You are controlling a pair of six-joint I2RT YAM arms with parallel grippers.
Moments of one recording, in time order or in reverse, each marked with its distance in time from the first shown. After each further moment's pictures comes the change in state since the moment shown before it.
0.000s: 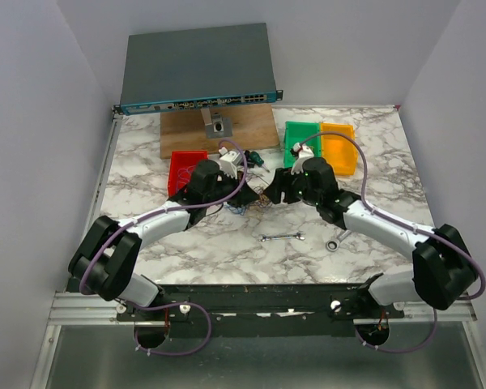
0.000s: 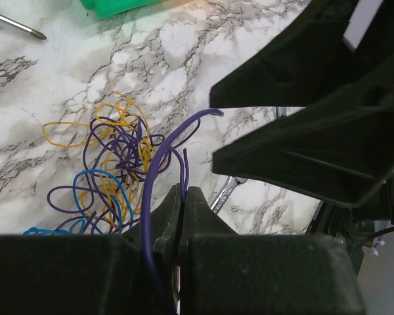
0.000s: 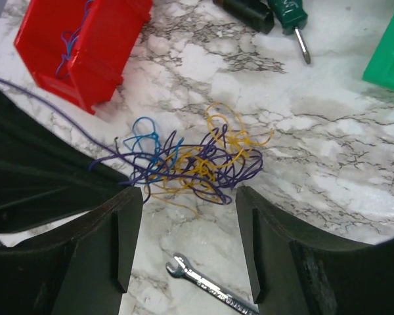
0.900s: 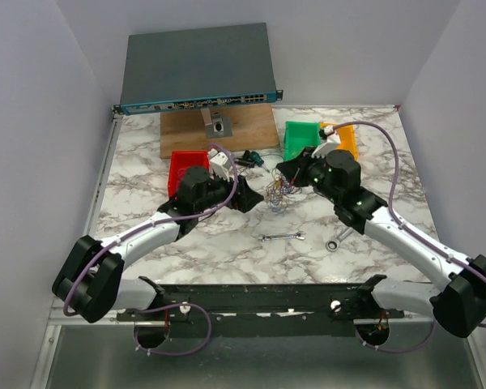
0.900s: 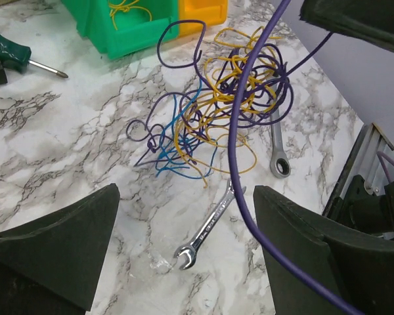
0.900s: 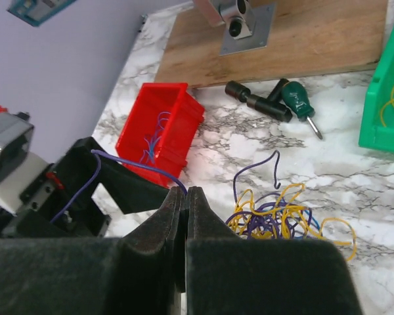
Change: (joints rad) left arm -0.011 -0.161 -0.083 0.047 -0.073 0.021; right arm 0.000 -0.169 0.055 0.035 0.125 0.168
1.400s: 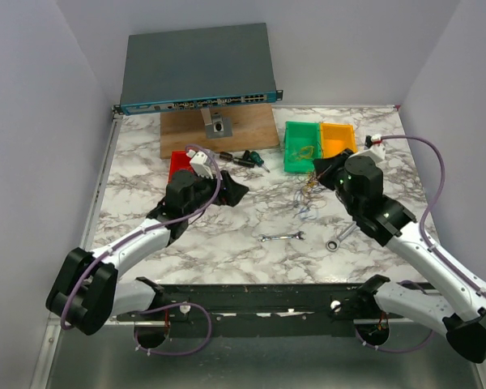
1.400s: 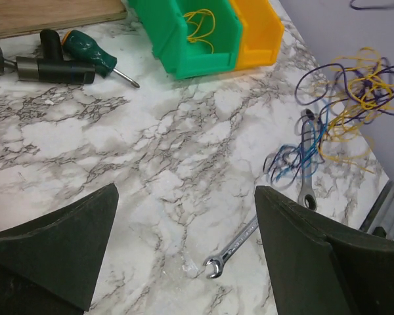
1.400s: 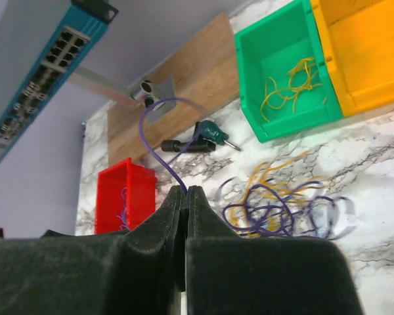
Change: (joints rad) left arm 0.071 -0.084 -0.085 0.039 -0.116 -0.056; right arm 0.000 -0.197 0.055 -0.338 0.450 0.278
